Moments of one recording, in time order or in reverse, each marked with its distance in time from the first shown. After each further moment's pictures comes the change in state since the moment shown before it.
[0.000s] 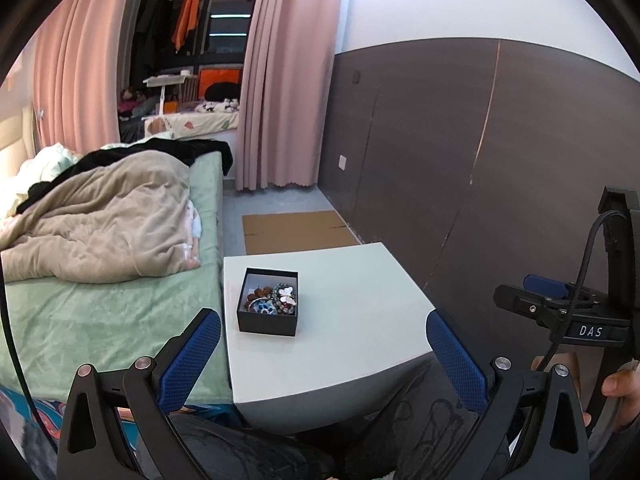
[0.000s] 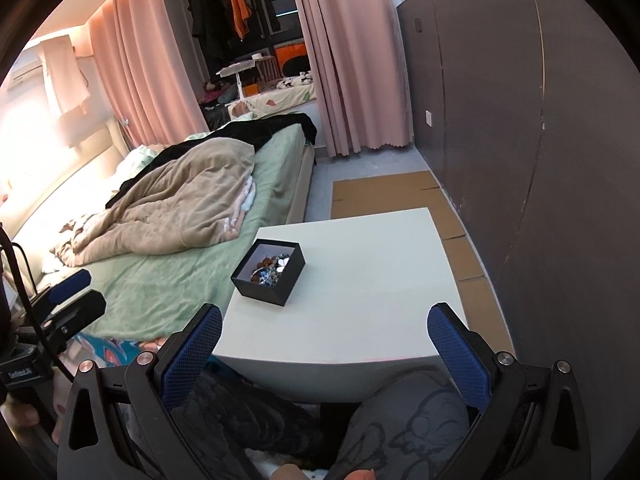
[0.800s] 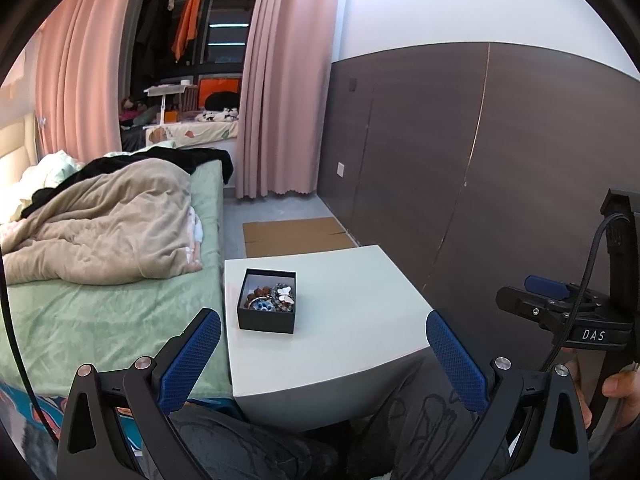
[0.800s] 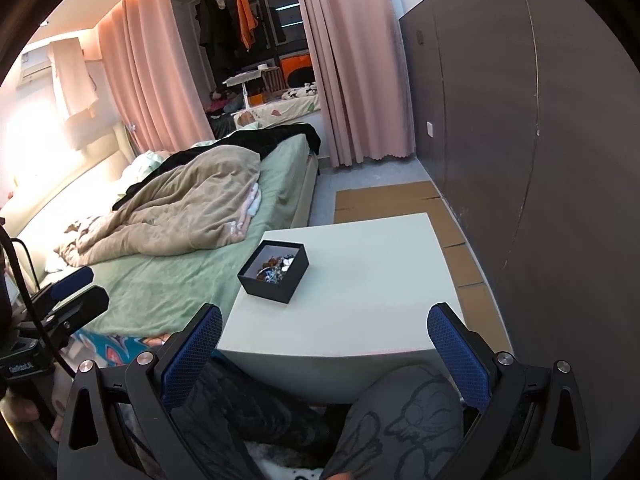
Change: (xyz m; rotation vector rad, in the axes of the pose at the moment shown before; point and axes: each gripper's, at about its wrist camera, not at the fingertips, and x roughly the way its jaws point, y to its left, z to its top) left arm -0.017 -0.006 -0.012 0.008 -0.031 0.006; right arm -0.023 0.002 -0.016 -0.016 -0.043 0.011
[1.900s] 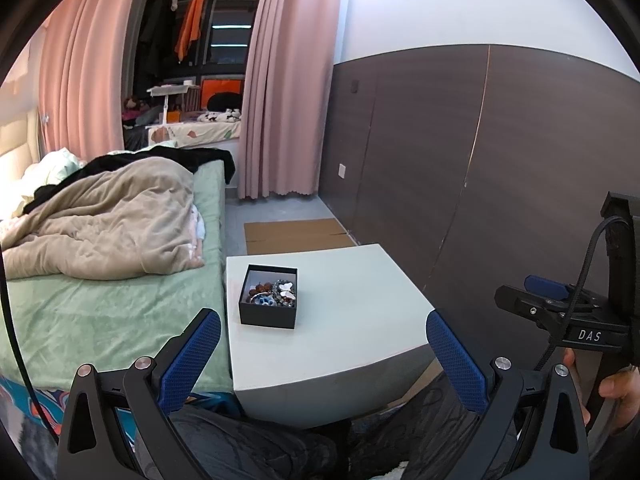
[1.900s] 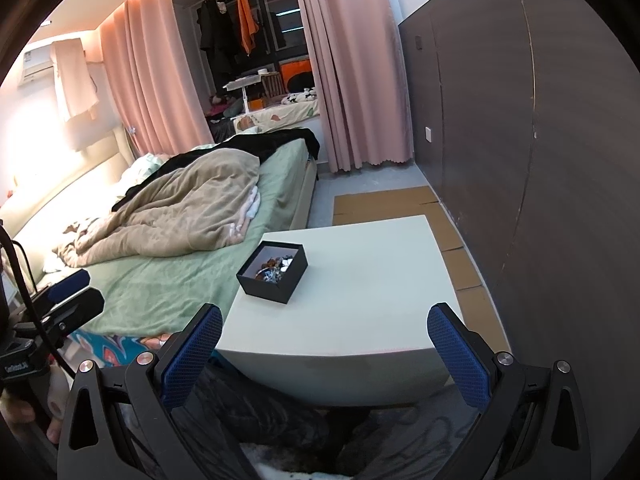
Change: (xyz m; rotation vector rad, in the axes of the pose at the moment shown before) left arm -0.004 0.001 -0.008 -0.003 -0.004 0.007; right arm 0.003 0.007 -0.009 -0.004 -0.023 -0.012
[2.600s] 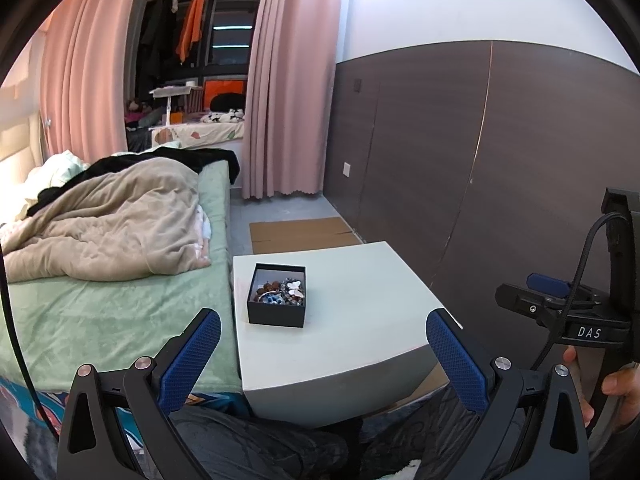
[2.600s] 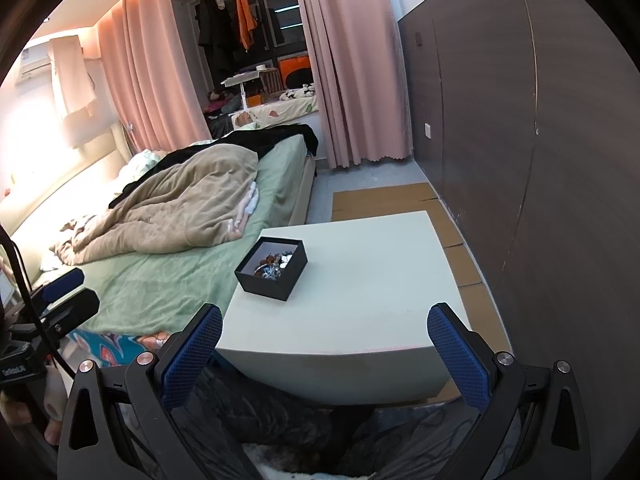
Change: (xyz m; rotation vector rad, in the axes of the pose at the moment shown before) left arm 0.003 0.006 -0.004 0.009 -0.003 0.018; right arm 0.010 0.005 -0.005 0.000 0.012 -0.009
